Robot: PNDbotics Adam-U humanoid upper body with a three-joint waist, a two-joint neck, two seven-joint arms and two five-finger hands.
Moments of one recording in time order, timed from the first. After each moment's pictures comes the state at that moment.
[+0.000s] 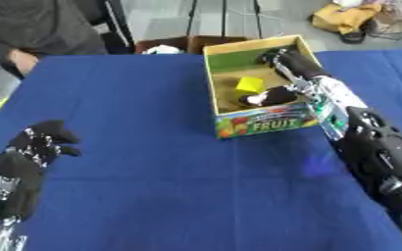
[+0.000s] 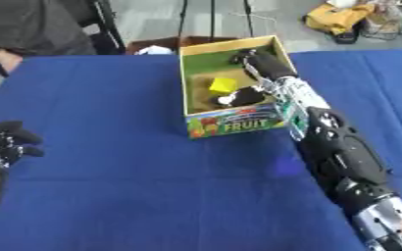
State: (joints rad) left arm -0.30 0.18 -0.06 -1.66 0.20 -0.18 -0.18; right arm -0.97 -0.39 0.15 -0.88 0.97 -0.18 0.09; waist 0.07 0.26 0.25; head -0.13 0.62
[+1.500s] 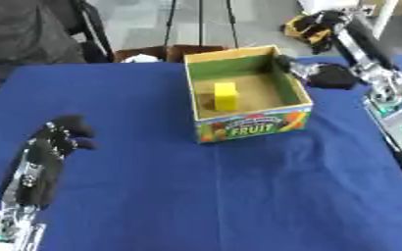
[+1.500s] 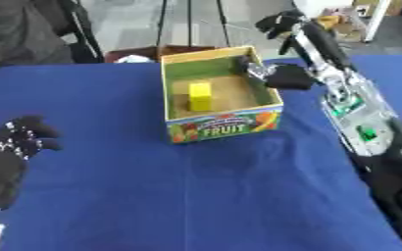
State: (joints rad) left arm -0.28 0.20 -0.02 -1.65 0.17 -0.19 -0.14; right arm -0.61 -0.55 0.15 -1.61 0.19 -0.10 -0.03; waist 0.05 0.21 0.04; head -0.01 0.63
